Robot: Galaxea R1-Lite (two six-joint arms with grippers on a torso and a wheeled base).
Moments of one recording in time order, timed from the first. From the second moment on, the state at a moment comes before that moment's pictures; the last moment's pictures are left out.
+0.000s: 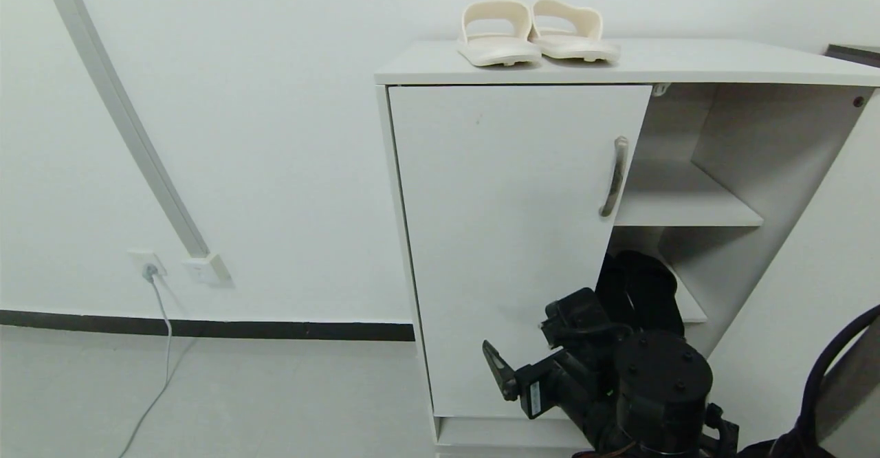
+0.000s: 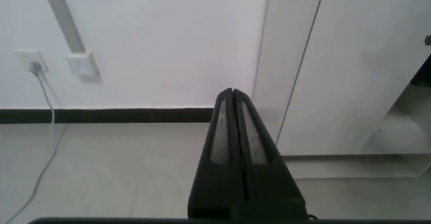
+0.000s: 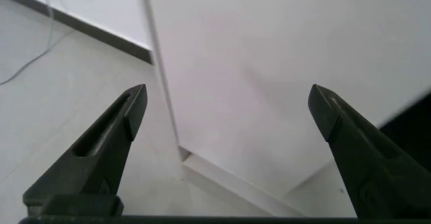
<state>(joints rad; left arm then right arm) 0.00 0.00 0.00 0.00 0.00 -0.01 0.92 1.97 -0.50 -1.34 -0.45 0.03</state>
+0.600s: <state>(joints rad) 0.00 0.00 0.00 0.00 0.00 -0.01 0.92 1.97 -0.49 -1.36 -0.43 0.01</state>
